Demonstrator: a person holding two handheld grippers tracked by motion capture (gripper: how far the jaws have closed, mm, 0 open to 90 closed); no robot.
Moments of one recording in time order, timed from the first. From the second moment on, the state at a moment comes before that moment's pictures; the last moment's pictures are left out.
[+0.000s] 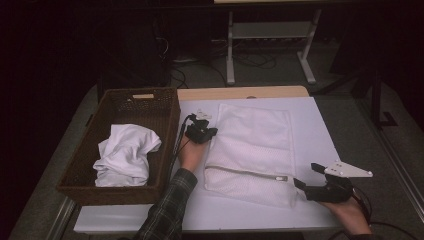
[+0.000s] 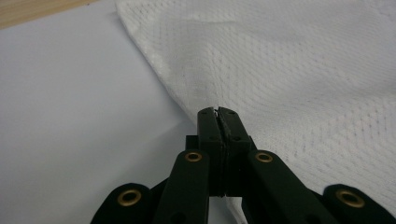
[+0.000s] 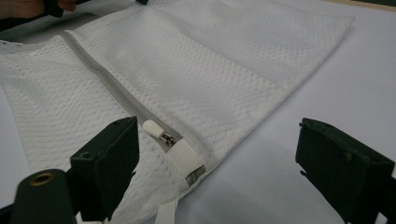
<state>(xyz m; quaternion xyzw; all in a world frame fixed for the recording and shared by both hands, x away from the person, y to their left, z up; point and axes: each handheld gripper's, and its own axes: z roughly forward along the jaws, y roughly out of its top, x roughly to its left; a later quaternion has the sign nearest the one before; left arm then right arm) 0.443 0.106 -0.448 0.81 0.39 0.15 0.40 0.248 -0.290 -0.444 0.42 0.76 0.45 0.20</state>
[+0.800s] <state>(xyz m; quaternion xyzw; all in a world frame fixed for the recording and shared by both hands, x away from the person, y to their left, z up) 0.422 0.101 -0.439 0.81 0.40 0.14 0.41 0.249 -0.289 -0.445 0.42 0.77 0.45 0.20</state>
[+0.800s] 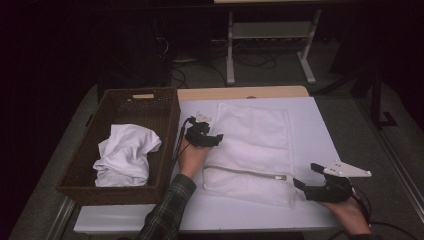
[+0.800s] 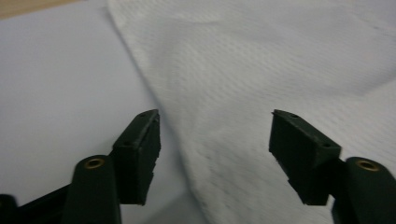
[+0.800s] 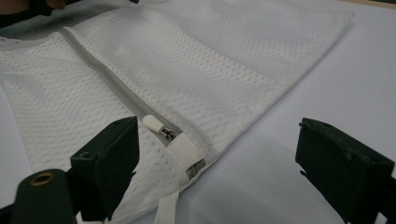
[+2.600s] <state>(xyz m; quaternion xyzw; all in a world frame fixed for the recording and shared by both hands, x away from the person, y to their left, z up) 0.288 0.131 -0.430 0.84 0.29 0.09 0.45 0.273 -0.273 -0.434 0.44 0.78 0.42 0.17</state>
